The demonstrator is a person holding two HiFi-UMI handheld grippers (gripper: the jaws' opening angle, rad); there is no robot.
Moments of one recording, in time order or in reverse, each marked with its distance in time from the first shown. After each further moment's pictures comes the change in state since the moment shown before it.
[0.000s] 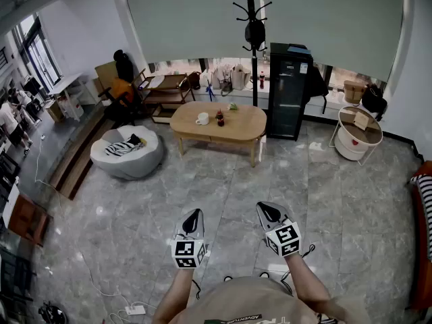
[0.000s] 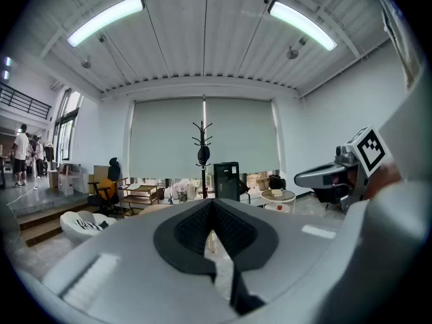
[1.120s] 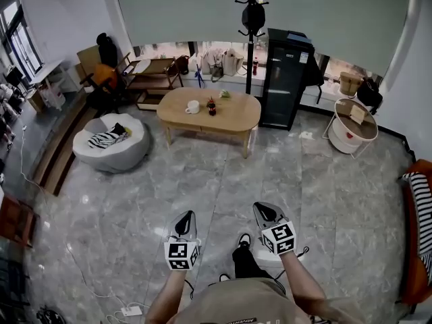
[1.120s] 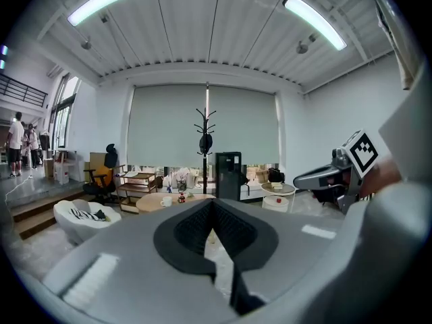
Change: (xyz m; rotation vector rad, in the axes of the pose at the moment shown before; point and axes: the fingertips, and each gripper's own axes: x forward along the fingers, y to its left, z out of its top) left arm 0.060 0.077 -0.045 -0.029 0.074 -0.030; right arm 0.098 -0.019 -0.047 0.061 0.129 -0.040
